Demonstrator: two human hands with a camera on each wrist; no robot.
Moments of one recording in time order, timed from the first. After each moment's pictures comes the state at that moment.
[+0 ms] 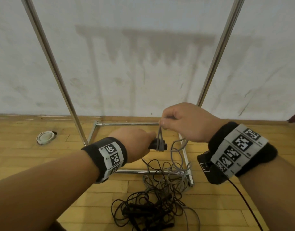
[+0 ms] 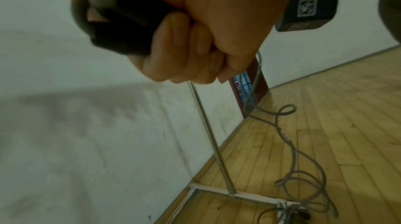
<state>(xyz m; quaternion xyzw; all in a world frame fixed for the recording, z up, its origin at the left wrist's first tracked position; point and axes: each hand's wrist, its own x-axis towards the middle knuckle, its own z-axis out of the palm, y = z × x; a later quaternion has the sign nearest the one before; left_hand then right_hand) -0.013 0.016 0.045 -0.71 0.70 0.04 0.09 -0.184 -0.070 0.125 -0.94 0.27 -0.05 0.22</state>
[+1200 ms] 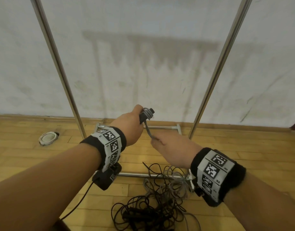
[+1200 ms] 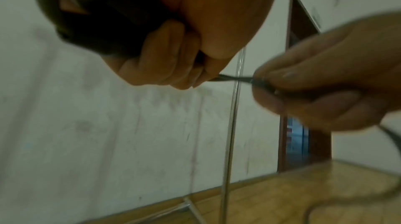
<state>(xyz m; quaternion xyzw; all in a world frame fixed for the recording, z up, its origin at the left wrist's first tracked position) 0.019 -0.003 0.057 -0.80 0.56 0.09 -0.19 -0.161 -0.038 0.075 -0.92 0.32 0.01 0.24</state>
